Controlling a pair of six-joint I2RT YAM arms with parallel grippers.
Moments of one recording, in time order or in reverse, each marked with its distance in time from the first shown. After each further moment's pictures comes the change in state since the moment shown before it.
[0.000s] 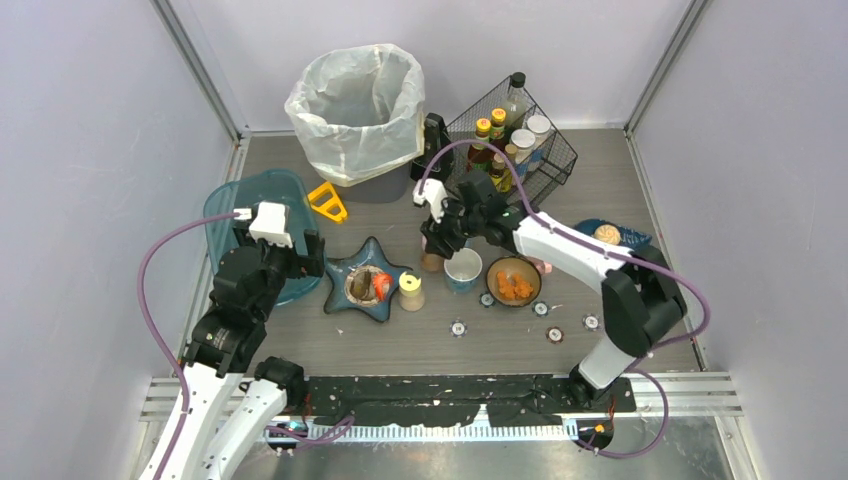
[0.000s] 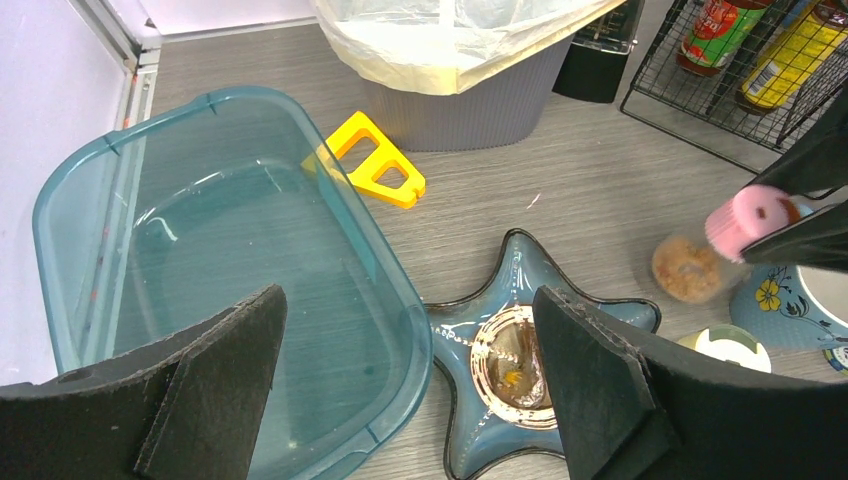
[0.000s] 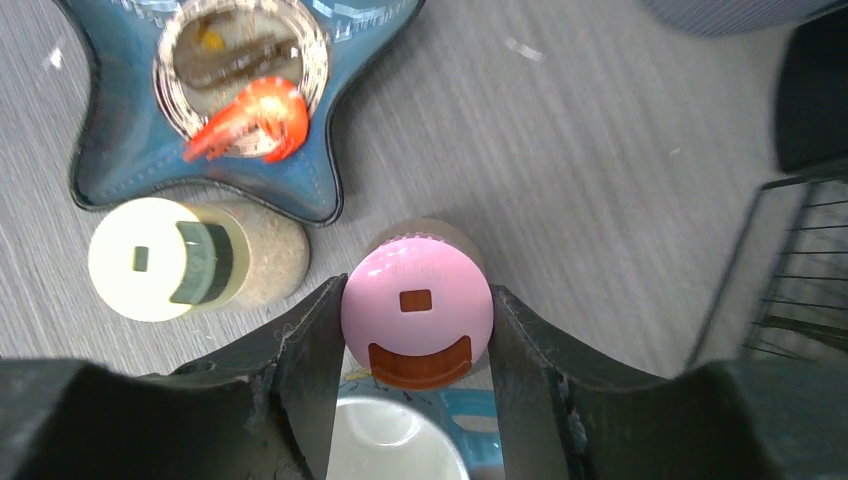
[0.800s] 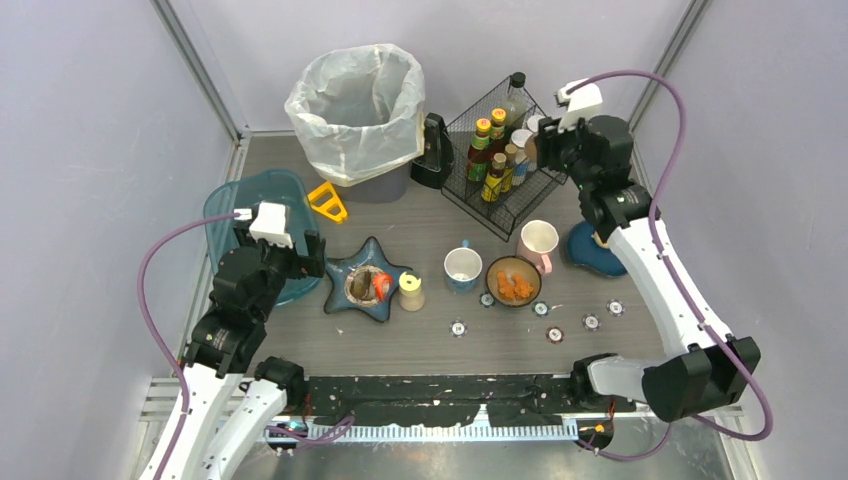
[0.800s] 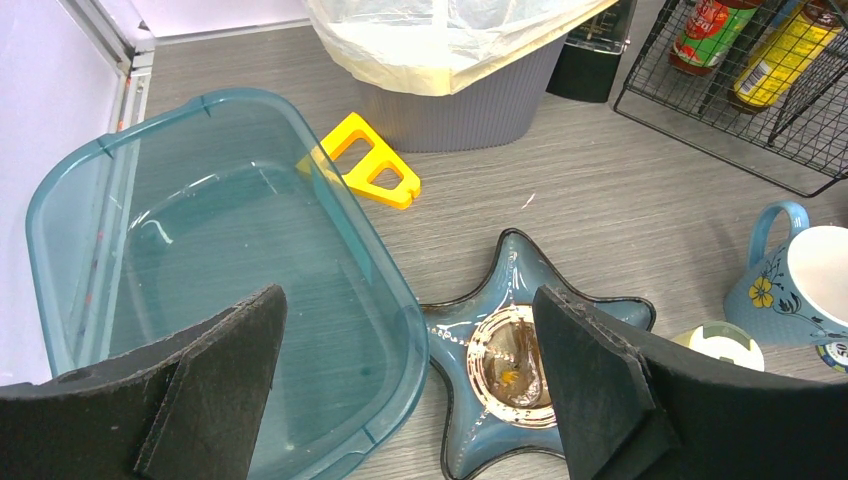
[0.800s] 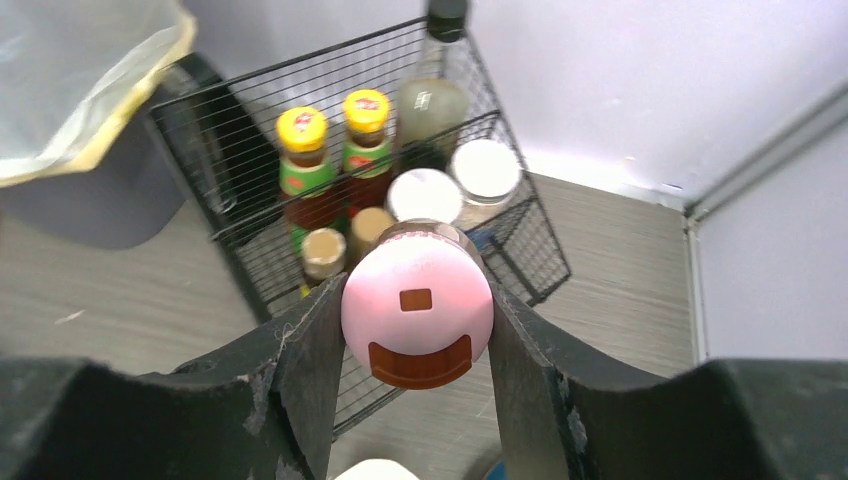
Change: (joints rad) left arm 0.000 -0.003 0.000 0.000 0.013 0.000; right arm -0.390 -0.414 0.110 0.040 0.454 0.233
